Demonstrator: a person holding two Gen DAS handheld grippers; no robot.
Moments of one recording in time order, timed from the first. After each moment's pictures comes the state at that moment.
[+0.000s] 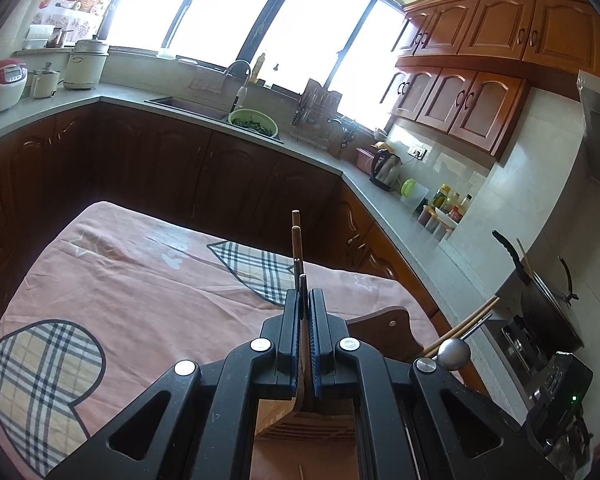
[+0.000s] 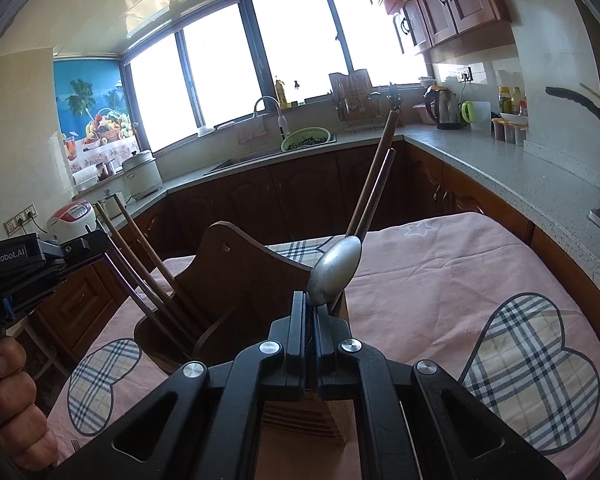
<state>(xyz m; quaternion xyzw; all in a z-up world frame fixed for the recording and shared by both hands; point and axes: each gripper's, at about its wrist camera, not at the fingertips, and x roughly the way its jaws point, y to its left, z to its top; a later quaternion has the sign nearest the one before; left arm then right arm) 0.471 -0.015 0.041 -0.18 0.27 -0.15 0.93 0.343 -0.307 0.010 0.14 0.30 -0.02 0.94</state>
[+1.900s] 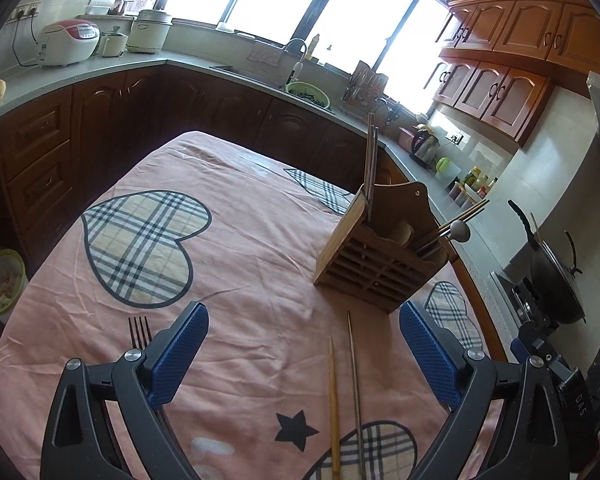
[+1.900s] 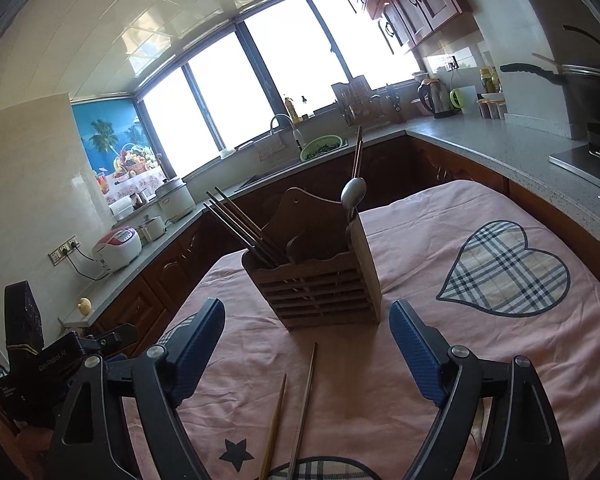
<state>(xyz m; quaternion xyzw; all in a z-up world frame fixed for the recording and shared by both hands) 0.239 0.037 0.056 -0.20 0.32 -0.08 0.92 0.185 -0.285 0.044 0.22 0.27 0.01 0.94</state>
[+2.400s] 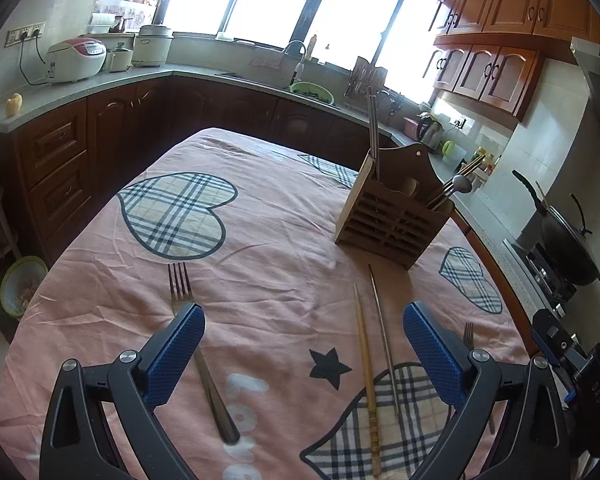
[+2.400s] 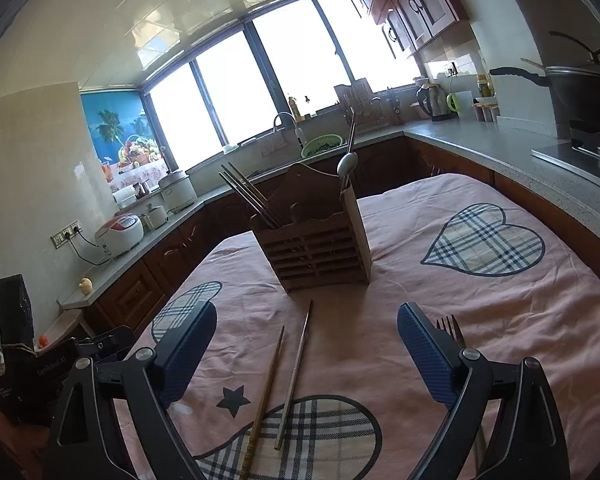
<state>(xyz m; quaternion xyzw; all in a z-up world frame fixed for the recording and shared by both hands) 0.167 0.038 0.036 -0.16 0.33 -0.06 0.93 0.125 -0.267 0.031 0.20 0.27 0.00 0.94</state>
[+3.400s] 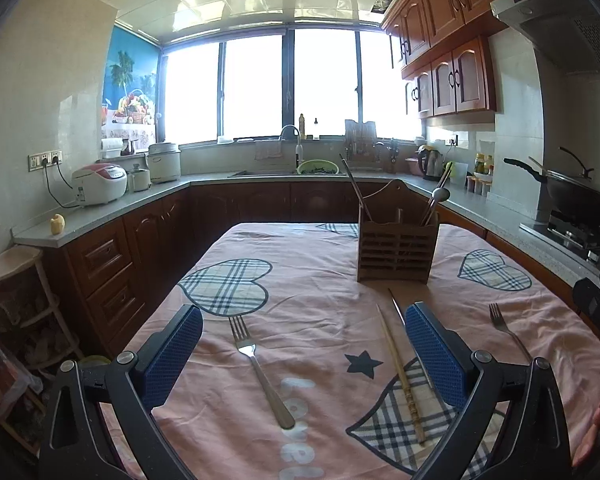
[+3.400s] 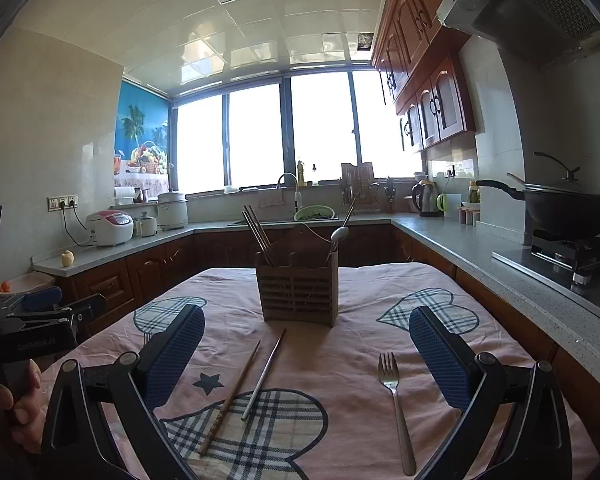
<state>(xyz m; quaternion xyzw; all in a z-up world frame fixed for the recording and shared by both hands) 0.033 -0.003 0.052 0.01 0.18 -0.01 0.98 0.028 -0.233 0.058 0.05 0.16 -0.03 0.99</state>
